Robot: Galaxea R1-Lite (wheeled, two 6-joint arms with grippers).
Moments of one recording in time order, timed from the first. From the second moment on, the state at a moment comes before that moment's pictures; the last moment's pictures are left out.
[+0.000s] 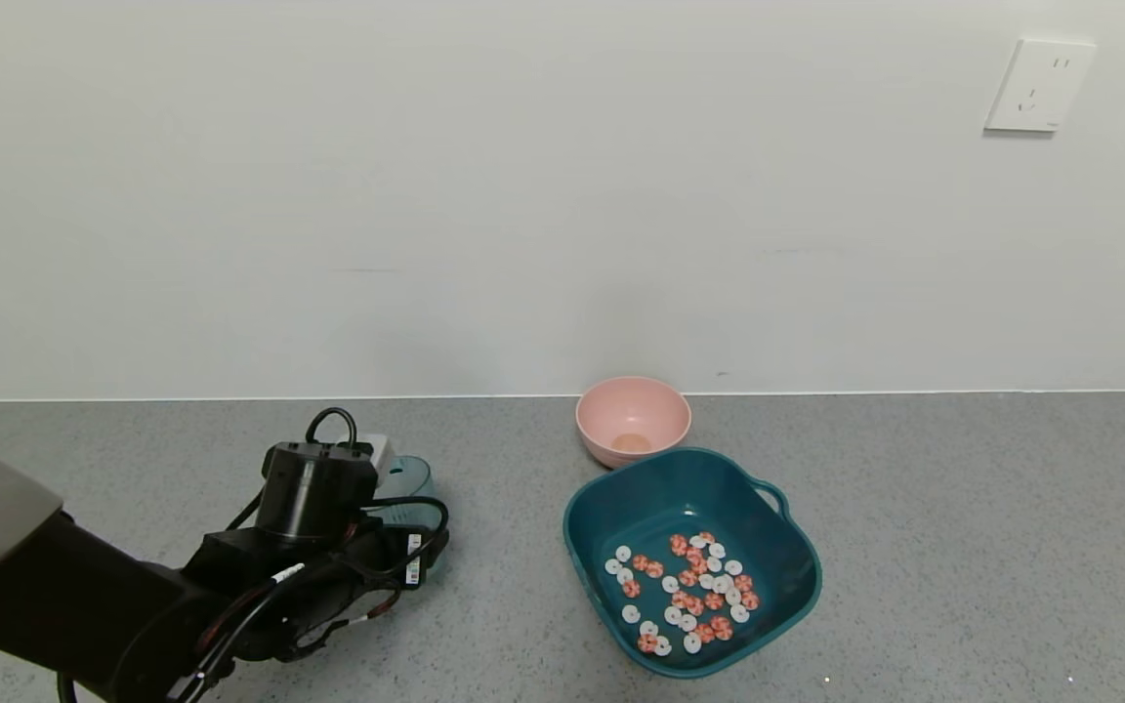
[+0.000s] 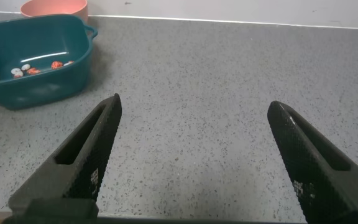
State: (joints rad) left arm -0.35 1.89 -0.56 -0.66 0.26 -0.19; right arm 0.00 0.00 0.00 0.00 0.01 0.00
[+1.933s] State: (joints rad) left arm -0.28 1.25 -0.42 -0.33 0.18 -0.07; right arm 0.00 0.00 0.00 0.00 0.01 0.00
